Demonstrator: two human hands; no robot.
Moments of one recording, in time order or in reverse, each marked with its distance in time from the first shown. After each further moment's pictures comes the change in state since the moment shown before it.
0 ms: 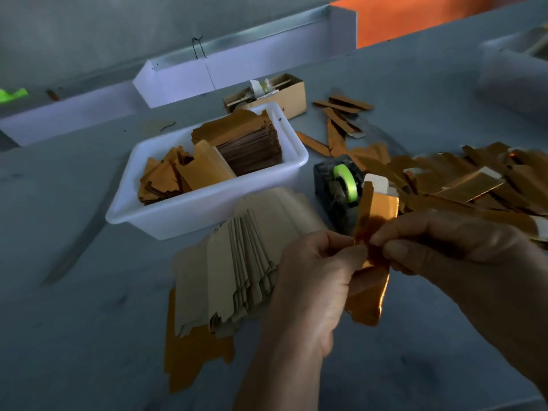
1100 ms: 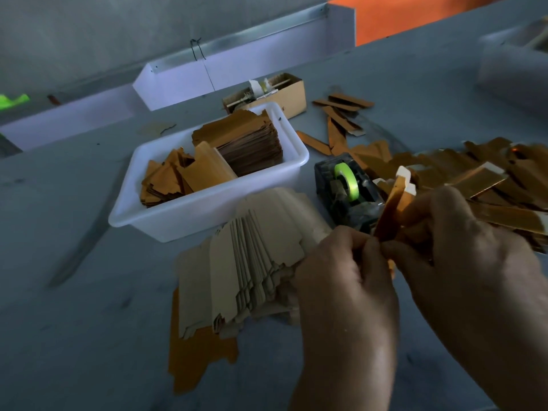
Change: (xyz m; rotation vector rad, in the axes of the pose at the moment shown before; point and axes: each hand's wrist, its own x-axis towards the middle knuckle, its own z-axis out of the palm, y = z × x) left_hand -0.018 -0.012 0.021 0.471 0.253 0.420; right_hand 0.001 -0.022 0.024 -0.689 0.227 0.211
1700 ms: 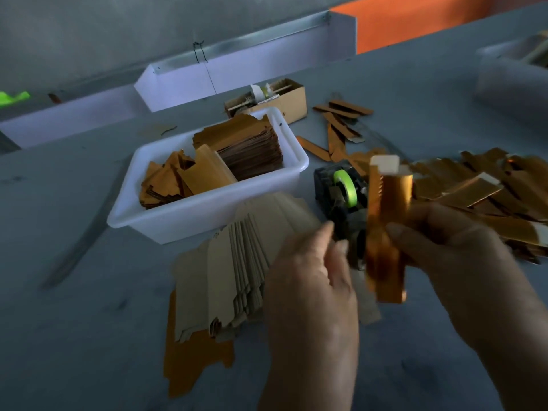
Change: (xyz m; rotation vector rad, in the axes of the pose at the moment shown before) left_hand 0.005 -0.001 -0.021 0.389 0.094 0.065; right_hand 0.018 0.035 0.015 0.579 -0.077 0.170
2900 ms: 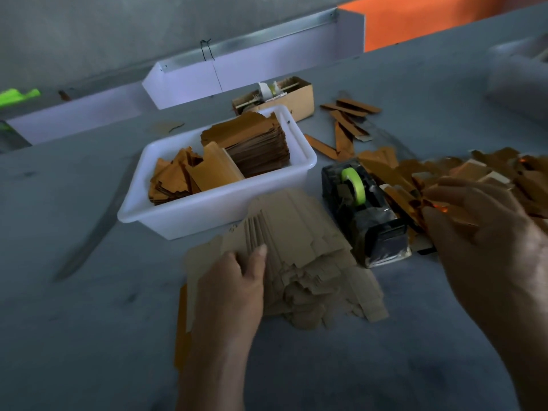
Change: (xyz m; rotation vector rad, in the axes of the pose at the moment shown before) left_hand 0.029 -0.066 -0.036 0.259 -0.019 -0.364; right_hand 0.012 0.013 -0.006 -0.434 0.390 -0.383
